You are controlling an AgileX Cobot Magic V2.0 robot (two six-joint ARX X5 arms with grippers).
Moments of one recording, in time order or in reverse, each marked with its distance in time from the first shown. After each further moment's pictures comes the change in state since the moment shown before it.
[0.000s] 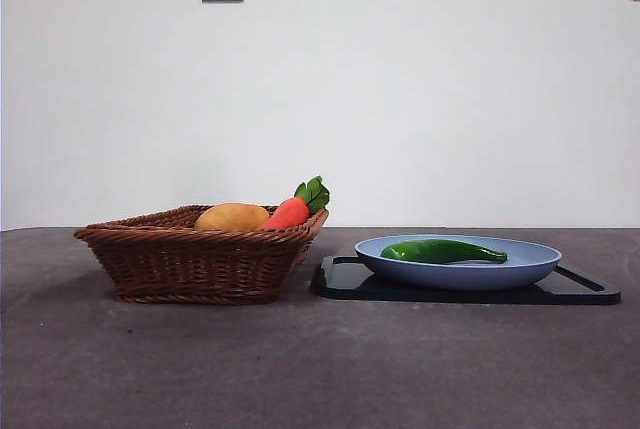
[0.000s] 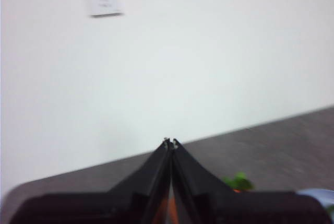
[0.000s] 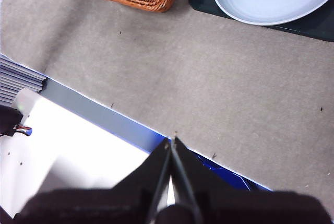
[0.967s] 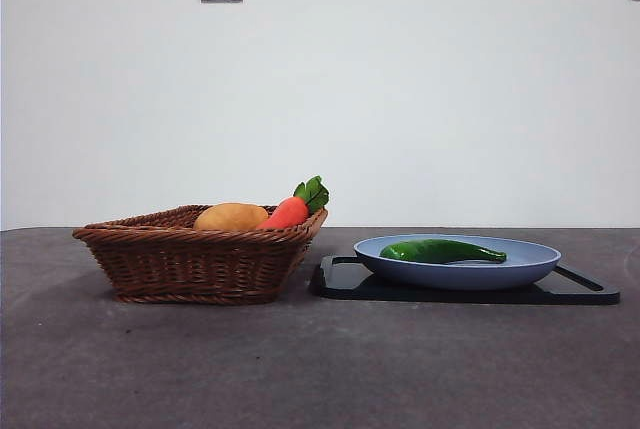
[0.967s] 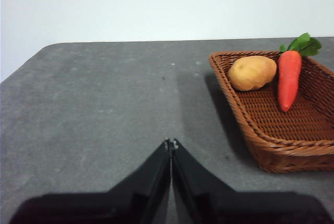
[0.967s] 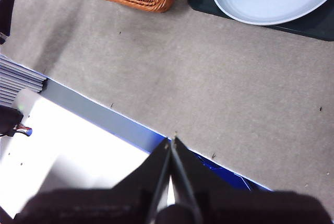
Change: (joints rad) left arm 0.115 -0.661 -0.945 0.101 -0.098 -0.071; right arm 0.000 0.000 0.000 0.000 0.000 0.000
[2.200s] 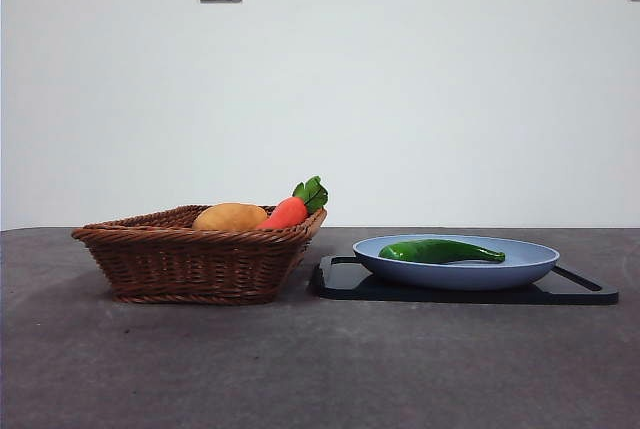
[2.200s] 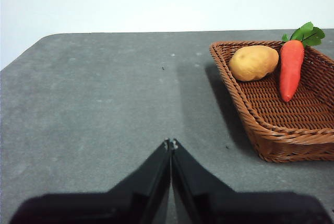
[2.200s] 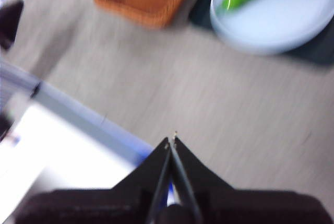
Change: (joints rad) left arm 0.000 -0.010 -0.019 -0.017 0.001 0.000; right arm -0.024 -0.015 0.000 0.088 0.024 -0.069
